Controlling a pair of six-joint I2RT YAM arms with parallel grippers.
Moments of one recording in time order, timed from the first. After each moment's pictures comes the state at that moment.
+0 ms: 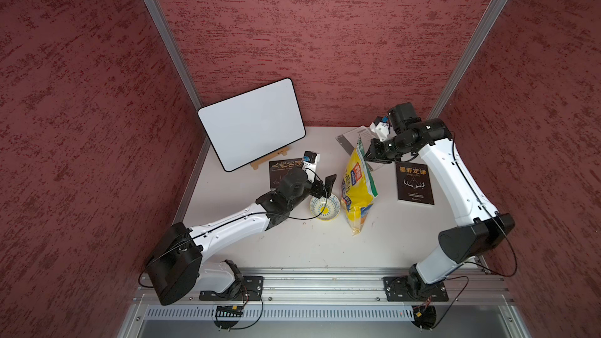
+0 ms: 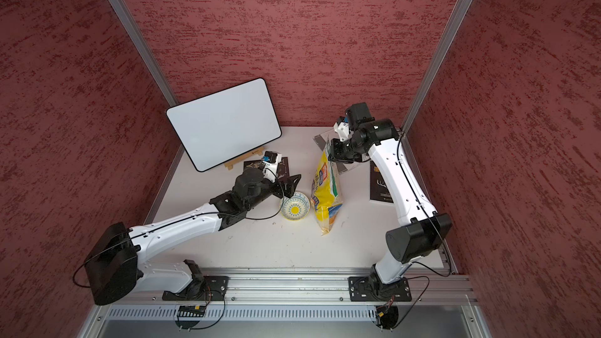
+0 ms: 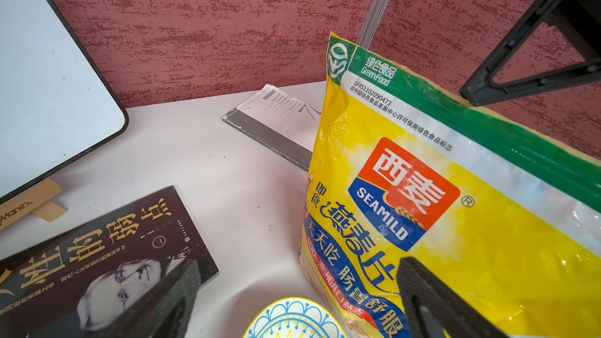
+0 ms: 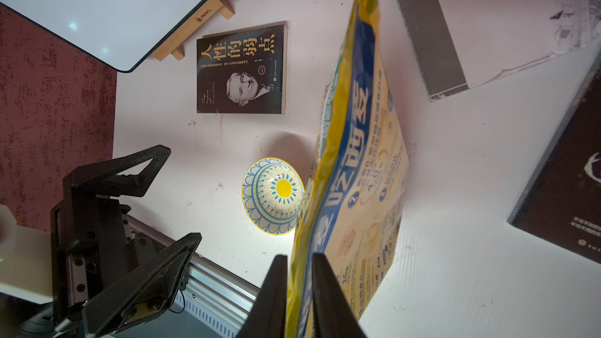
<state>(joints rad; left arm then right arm) -0.81 1.34 0.83 0.21 -0.14 -0.29 0.27 1.64 1.89 -1.33 -0.34 0.25</state>
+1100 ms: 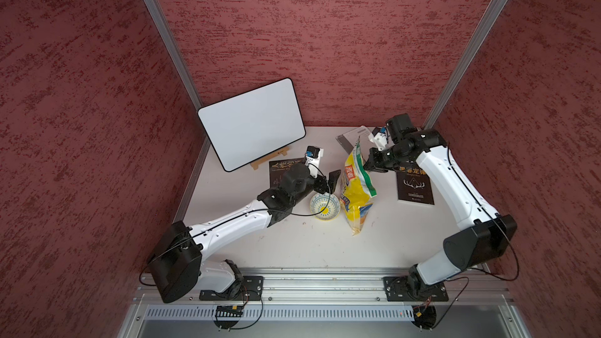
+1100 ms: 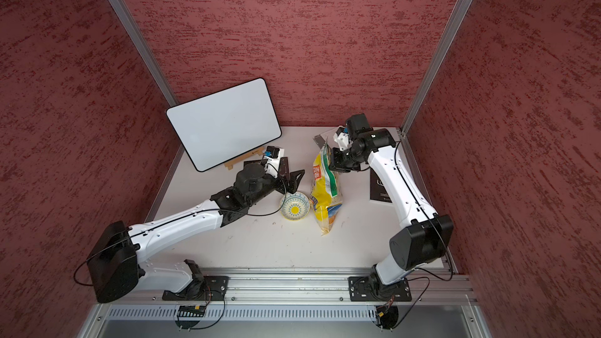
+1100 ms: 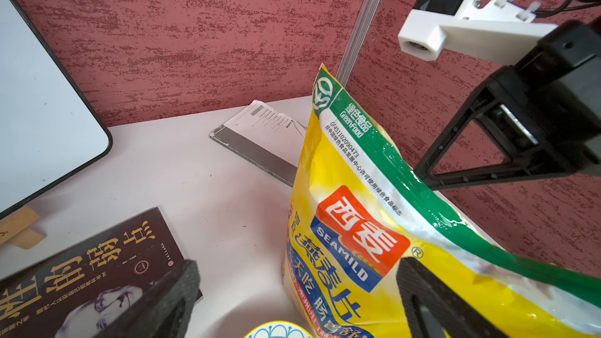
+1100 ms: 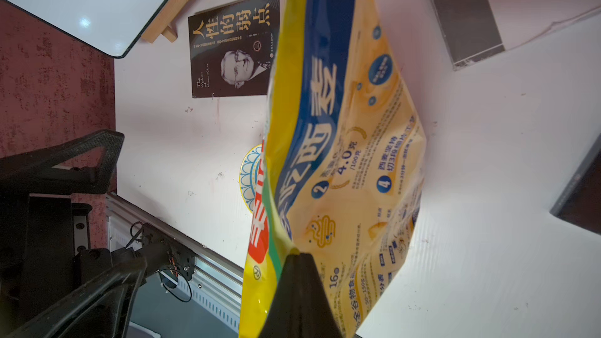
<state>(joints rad) -0.82 1.36 0.92 0.19 -0.11 -0.31 0.26 1.57 1.67 -1.21 -0.42 0.28</state>
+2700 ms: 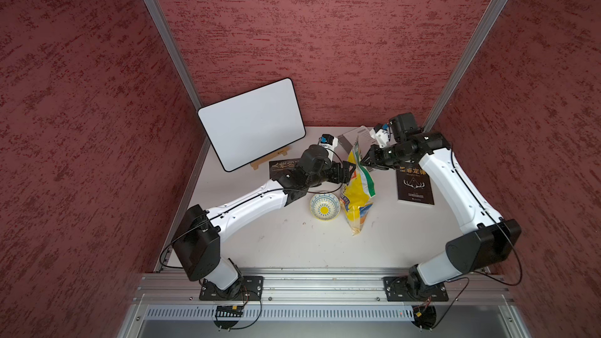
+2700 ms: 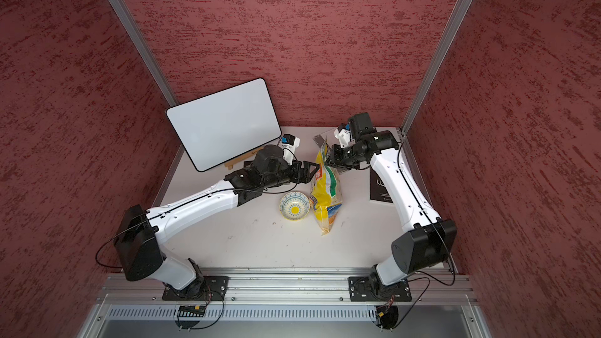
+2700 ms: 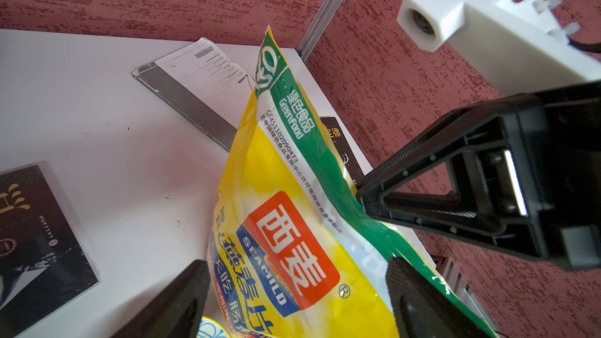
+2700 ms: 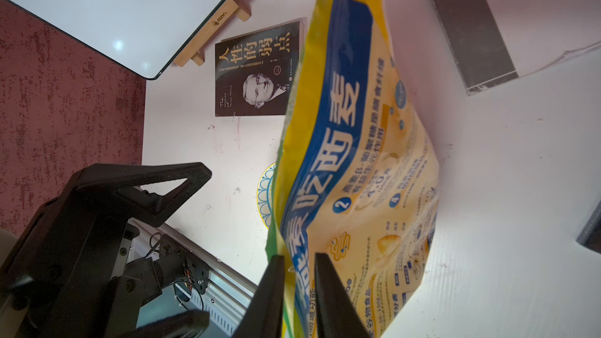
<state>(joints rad) -0.82 1.55 1.25 -0.11 0.07 -0.55 0.25 1.55 1.66 -1.14 -0.45 0.31</state>
